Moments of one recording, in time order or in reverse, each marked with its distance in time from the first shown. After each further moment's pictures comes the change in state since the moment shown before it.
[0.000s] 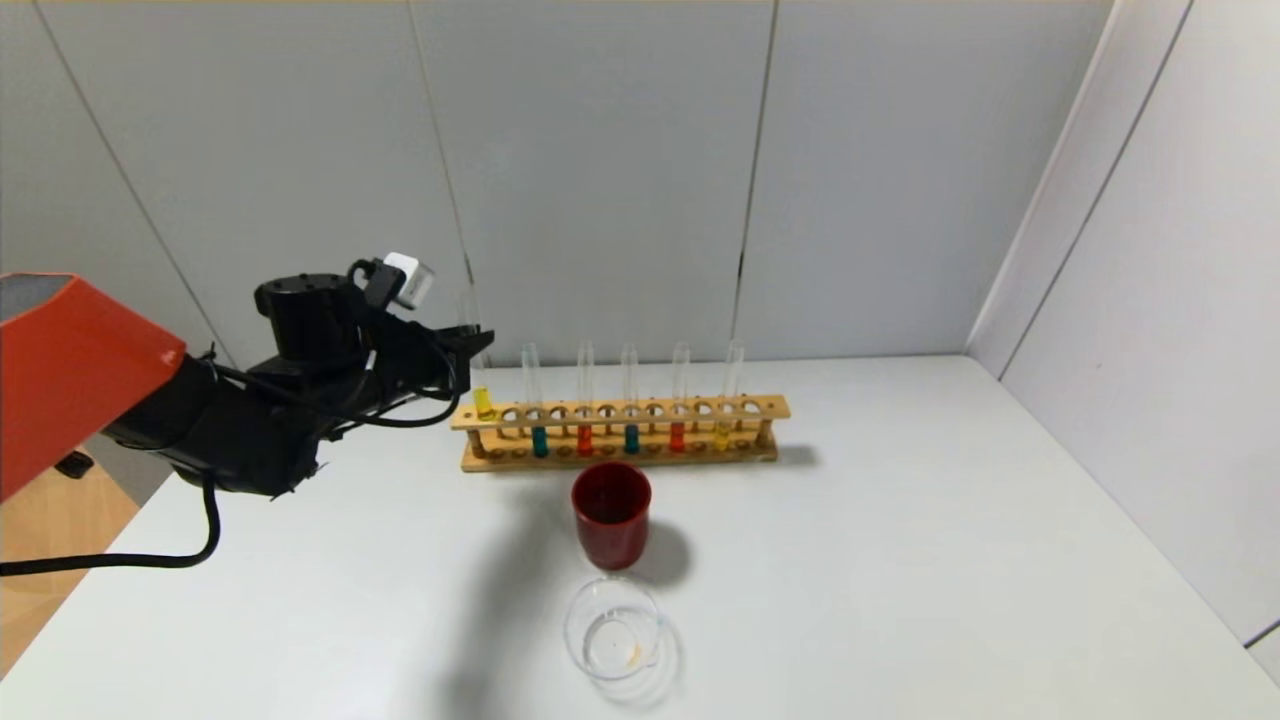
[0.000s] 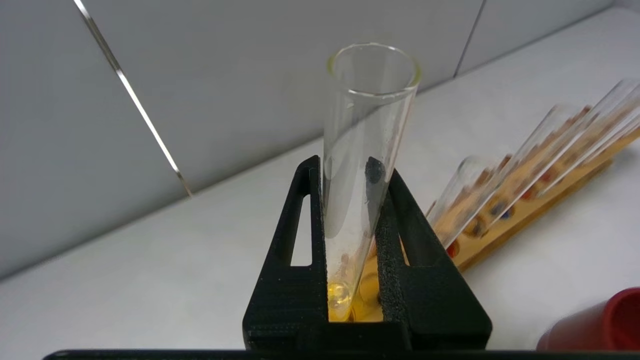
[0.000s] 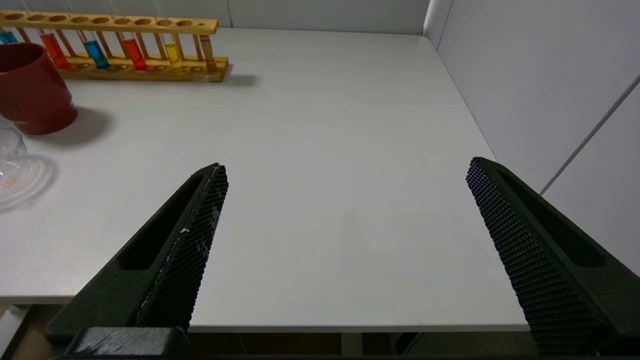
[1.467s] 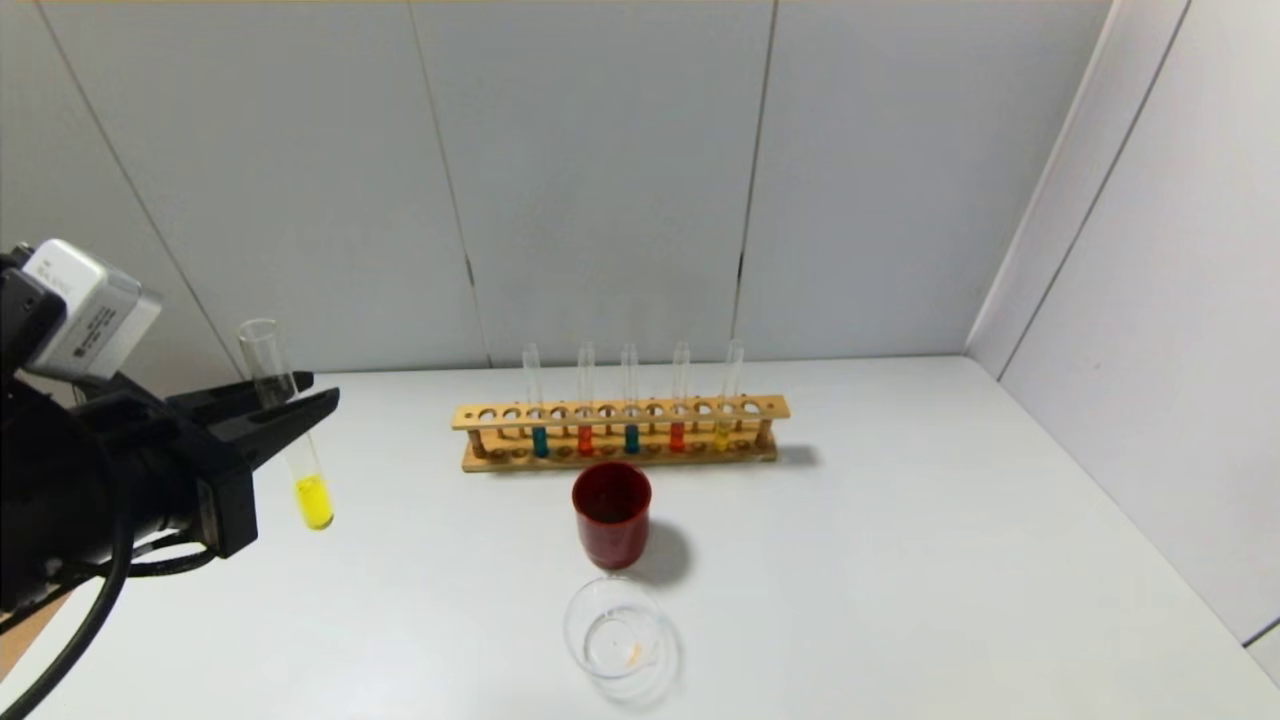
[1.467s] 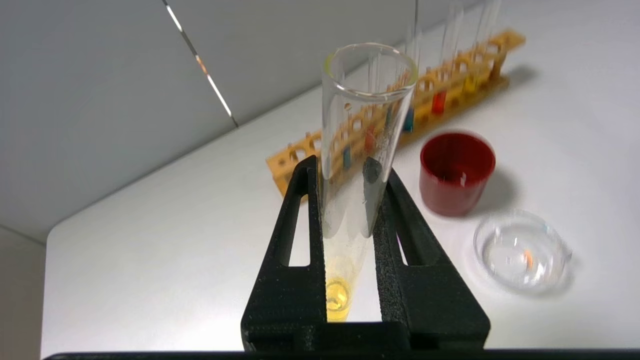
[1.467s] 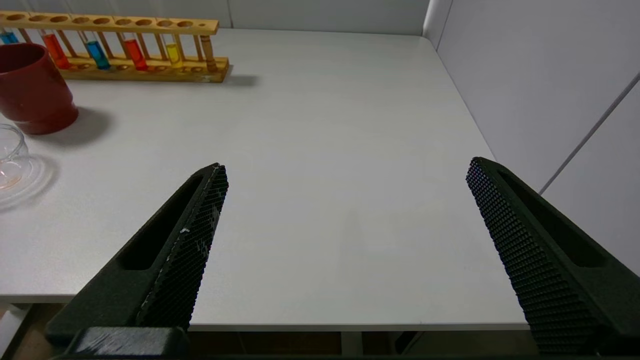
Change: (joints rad) left arm -0.209 -0.963 0.494 0.511 0.331 0.151; right arm 0.000 0.000 0.000 0.000 0.000 0.000
